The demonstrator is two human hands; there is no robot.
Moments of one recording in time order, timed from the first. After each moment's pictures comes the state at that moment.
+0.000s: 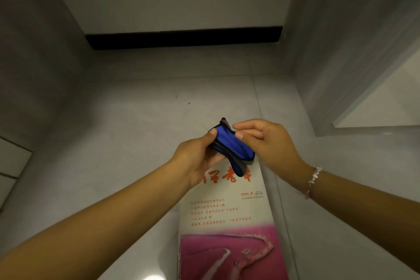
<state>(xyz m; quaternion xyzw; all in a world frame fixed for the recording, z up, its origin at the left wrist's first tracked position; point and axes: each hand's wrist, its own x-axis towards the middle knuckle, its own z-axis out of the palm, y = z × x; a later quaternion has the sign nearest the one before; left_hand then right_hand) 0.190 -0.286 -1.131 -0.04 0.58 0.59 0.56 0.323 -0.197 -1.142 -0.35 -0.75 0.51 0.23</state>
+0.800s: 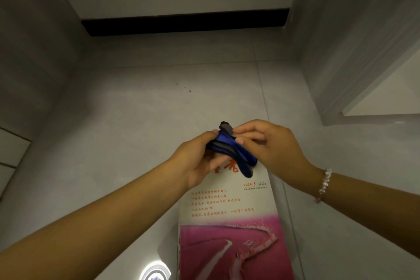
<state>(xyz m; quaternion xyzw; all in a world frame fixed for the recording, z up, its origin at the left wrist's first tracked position) 0.196 -0.296 -1.148 -0.06 0.55 0.57 0.60 0.334 -0.209 -1.163 -0.31 -0.81 0.46 0.21</state>
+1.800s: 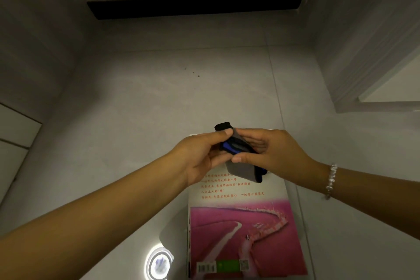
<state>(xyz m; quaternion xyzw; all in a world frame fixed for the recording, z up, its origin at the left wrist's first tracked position) 0.191 -0.326 -1.157 -0.01 0.58 0.52 0.63 0.333 -0.235 -1.180 -0.24 -0.79 0.55 0.12</state>
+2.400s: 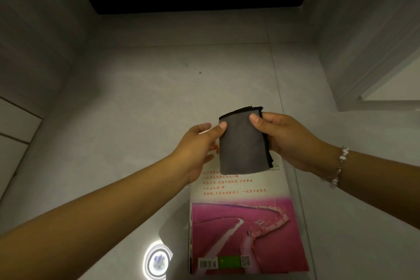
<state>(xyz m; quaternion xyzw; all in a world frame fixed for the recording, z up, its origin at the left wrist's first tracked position) 0.184 -0.332 -1.176 0.07 0.69 0.48 0.53 0.326 -0.216 -1.179 -0.35 -0.60 0.72 0.09</state>
